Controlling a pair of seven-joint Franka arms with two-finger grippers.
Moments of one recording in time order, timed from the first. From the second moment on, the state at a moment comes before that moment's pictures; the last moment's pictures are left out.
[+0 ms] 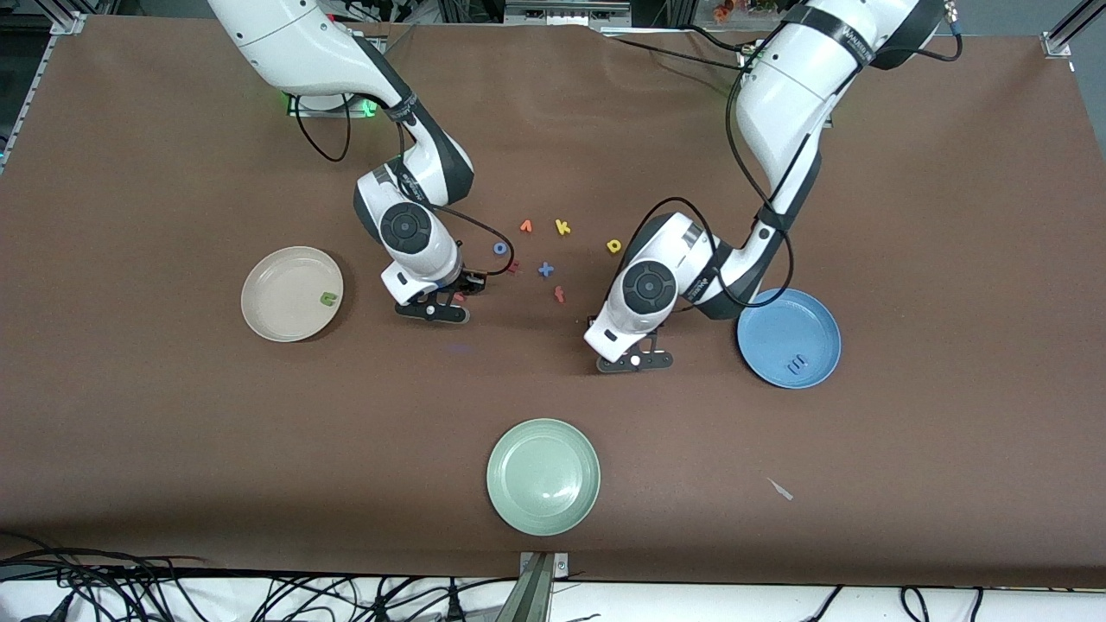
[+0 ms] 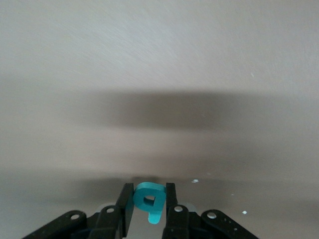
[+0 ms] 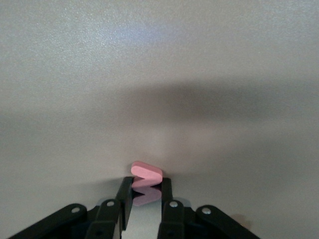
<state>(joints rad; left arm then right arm) -0.40 0.82 -0.20 -1.45 0.08 2.13 -0.68 0.45 0.58 0.13 -1.94 -0.01 2.44 0.70</state>
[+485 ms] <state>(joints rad) -0.20 0.71 -0.19 -1.44 0.08 1.87 -0.22 0.45 0.45 0.01 -1.92 -0.01 2.20 0.46</state>
